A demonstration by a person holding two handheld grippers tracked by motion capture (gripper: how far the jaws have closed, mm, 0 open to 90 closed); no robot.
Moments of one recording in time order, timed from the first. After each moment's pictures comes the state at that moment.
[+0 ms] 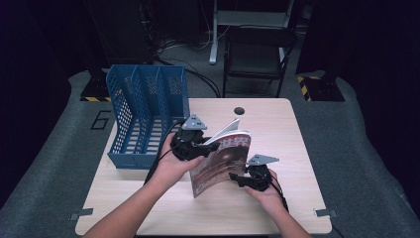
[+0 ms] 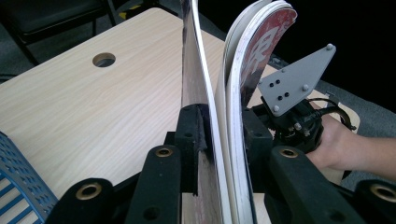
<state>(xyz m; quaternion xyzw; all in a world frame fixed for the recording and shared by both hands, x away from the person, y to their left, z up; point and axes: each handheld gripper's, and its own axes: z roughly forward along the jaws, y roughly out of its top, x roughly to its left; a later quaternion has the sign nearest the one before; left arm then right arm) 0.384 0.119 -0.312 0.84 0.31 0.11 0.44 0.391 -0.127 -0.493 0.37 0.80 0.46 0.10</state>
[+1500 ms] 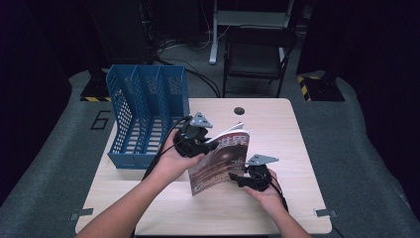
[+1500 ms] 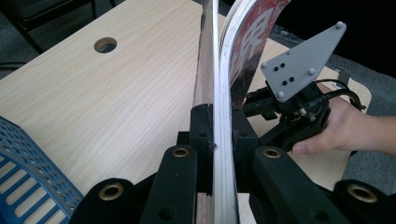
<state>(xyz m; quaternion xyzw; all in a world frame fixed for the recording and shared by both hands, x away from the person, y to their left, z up) 0.388 0.113 -0.303 0.86 0.30 0.11 0.39 0.392 -0.126 -0.493 0.37 0.80 0.45 0.10</state>
